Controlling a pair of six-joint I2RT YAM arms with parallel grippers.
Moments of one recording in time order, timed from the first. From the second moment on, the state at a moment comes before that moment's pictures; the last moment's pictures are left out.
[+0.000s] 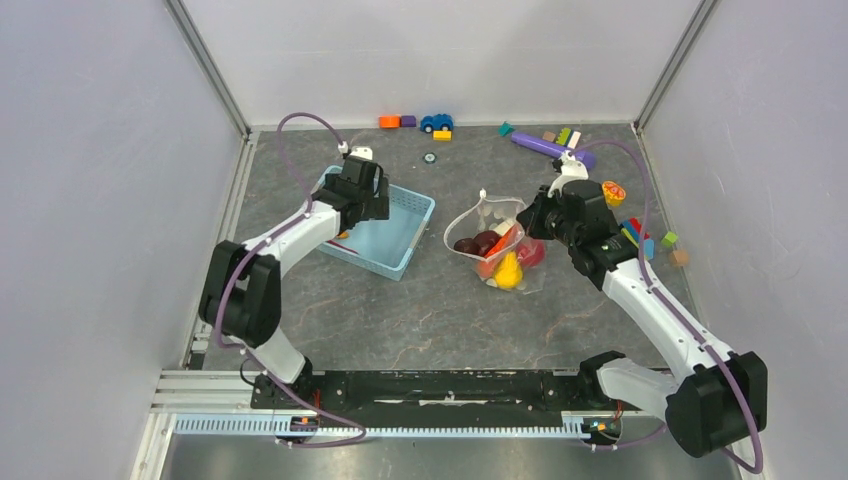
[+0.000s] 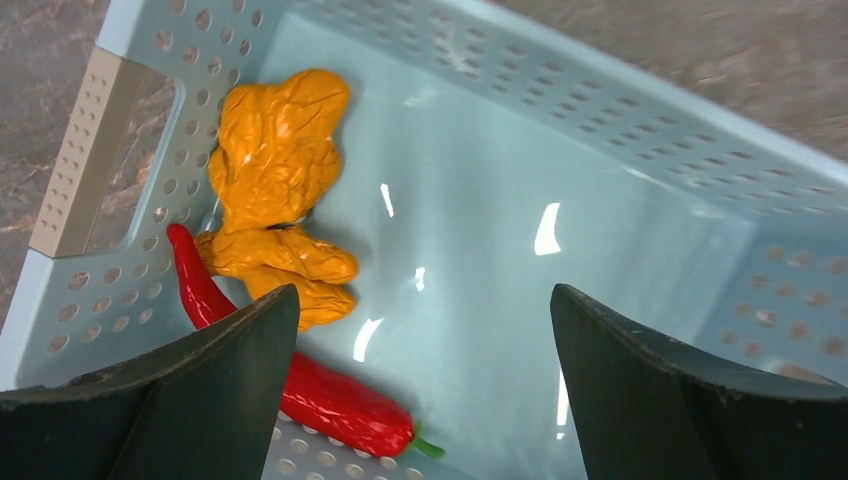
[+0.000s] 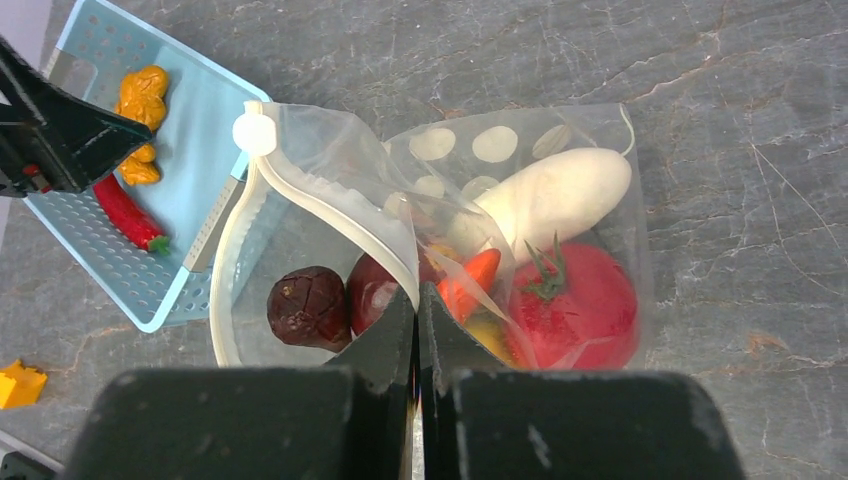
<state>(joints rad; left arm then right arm) -0.41 1.62 1.14 -0.31 -0.36 -0.27 0.33 1.10 0.83 -0.22 -0.05 0.42</state>
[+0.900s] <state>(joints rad) -0.20 1.91 1.26 -0.25 -0.16 -0.24 0.33 1.11 0.85 -0.25 0.01 0.39</state>
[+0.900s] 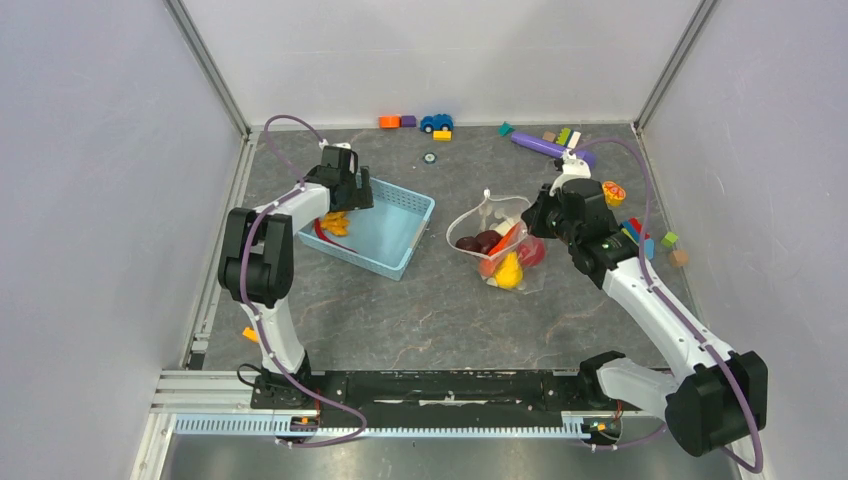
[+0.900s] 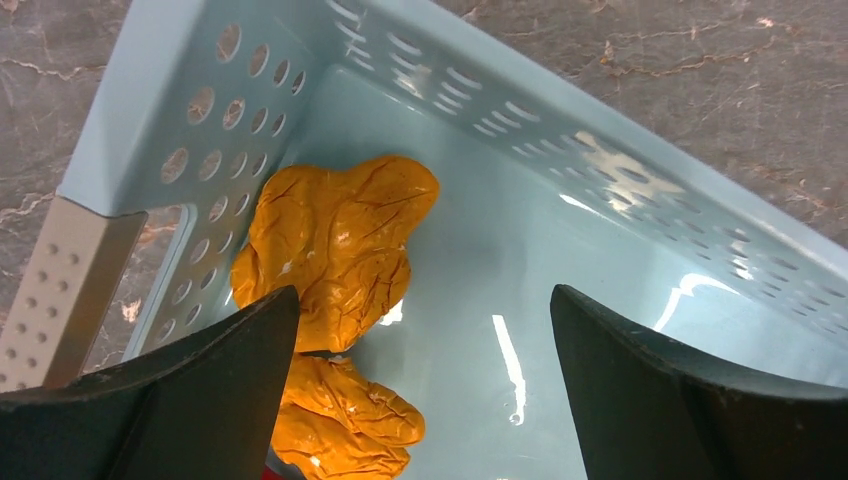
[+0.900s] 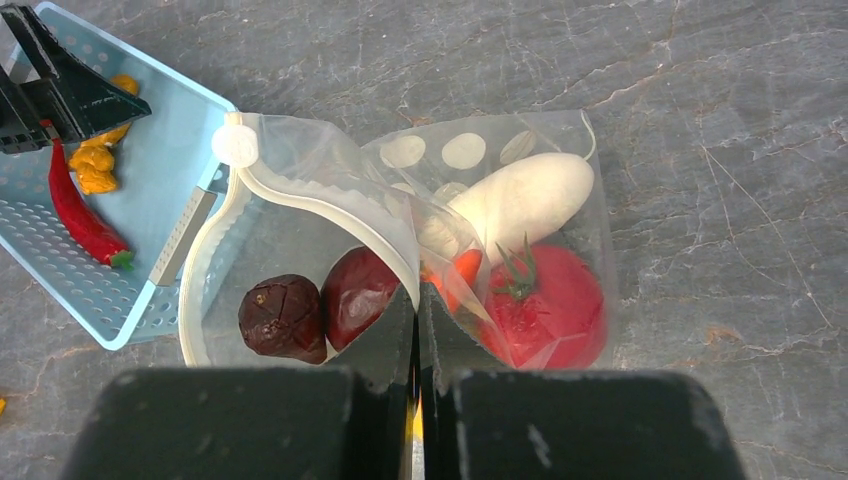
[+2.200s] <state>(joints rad) -0.20 1.89 1.29 -0.34 0.16 -0.28 0.33 1.08 0.85 -0.25 0.05 0.39</state>
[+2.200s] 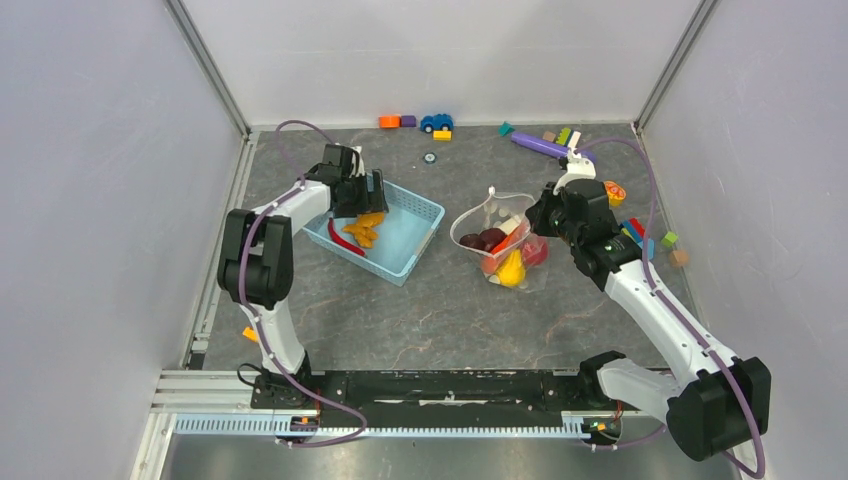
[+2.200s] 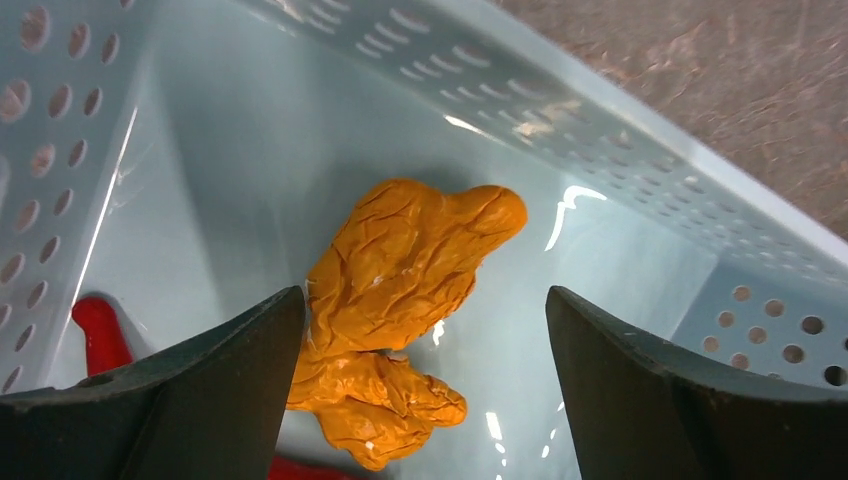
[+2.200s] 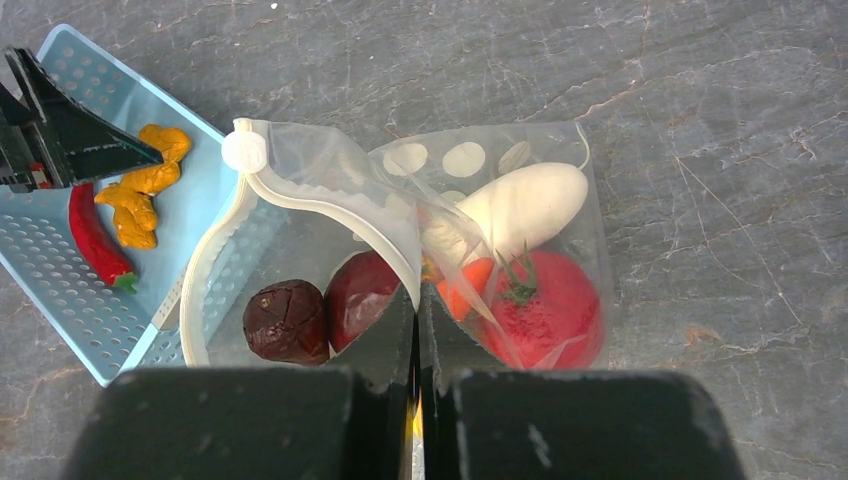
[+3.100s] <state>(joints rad) -0.32 1.98 1.39 -0.49 -0.13 -0.24 0.33 1.07 0.85 -0.25 0.05 0.39</state>
